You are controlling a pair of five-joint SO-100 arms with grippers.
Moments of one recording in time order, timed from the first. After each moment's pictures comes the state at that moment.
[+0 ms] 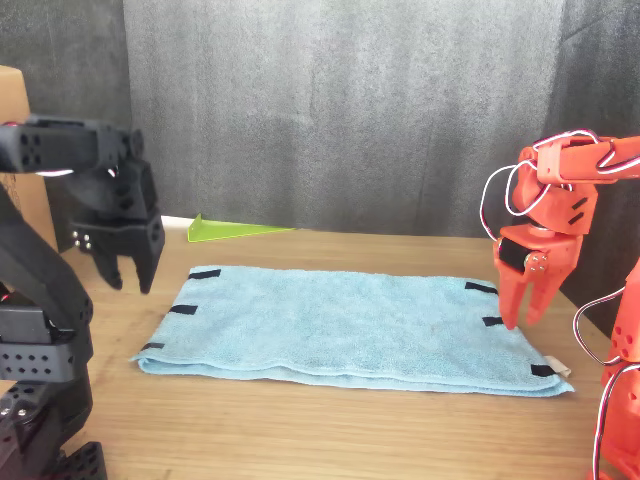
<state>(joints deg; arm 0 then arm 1) 84.5 107.8 121.3 74.4 97.7 97.8 82.3 97.2 85.5 74.7</state>
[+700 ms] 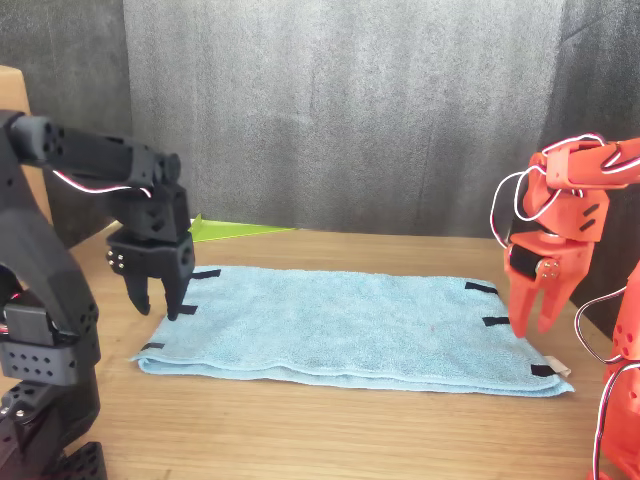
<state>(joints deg) 75.5 96.1 117.8 72.2 95.1 94.3 82.3 100.2 84.8 71.4</state>
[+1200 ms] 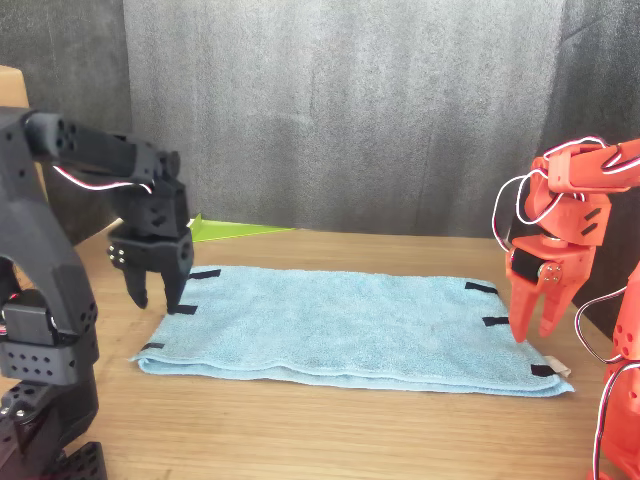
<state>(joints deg) 78.2 92.2 113.9 72.8 96.7 94.6 82.4 101.2 83.4 71.4</state>
